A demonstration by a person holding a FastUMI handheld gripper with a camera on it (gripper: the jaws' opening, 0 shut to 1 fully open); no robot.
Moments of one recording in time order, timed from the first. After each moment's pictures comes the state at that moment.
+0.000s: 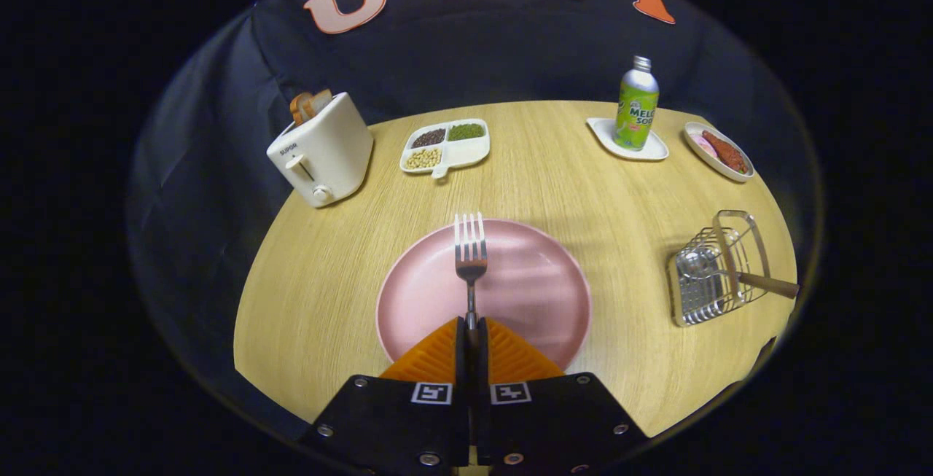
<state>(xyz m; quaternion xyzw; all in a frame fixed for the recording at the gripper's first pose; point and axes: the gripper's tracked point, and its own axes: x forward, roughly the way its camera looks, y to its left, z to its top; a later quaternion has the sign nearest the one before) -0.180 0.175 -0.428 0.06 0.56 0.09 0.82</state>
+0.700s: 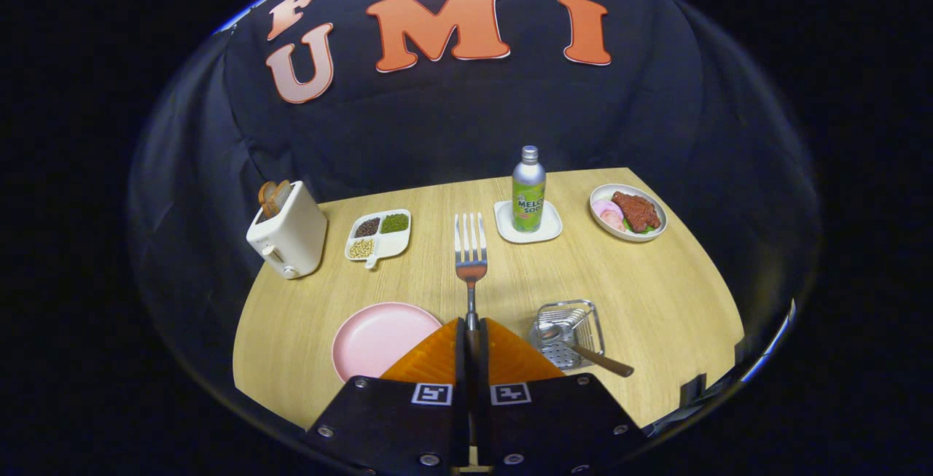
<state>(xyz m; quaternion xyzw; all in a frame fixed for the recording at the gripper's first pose) -0.119 0.034 -0.326 0.04 0.50 0.02 0.87</state>
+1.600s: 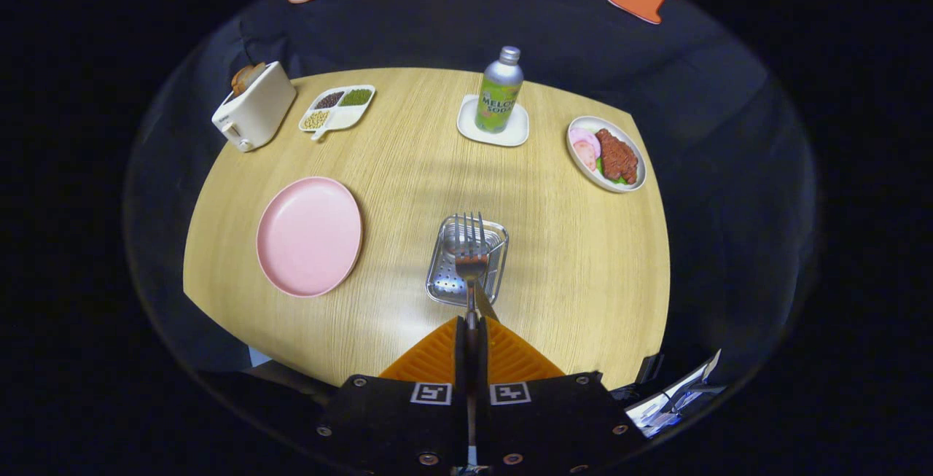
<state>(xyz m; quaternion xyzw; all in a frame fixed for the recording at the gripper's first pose) -0.174 -0.058 -0.356 -0.11 0.70 0.08 0.70</state>
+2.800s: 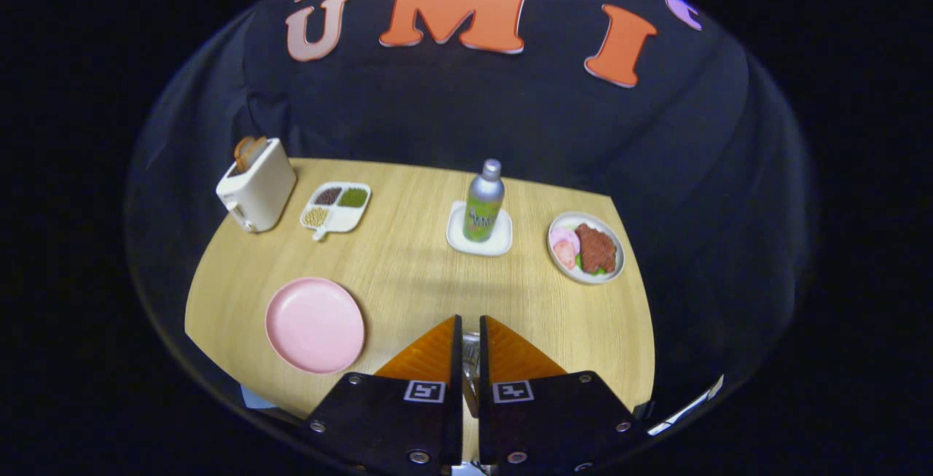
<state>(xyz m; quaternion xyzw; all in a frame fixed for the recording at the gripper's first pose) -0.049 -0.029 -0.288 -0.09 0.49 0.07 0.86</state>
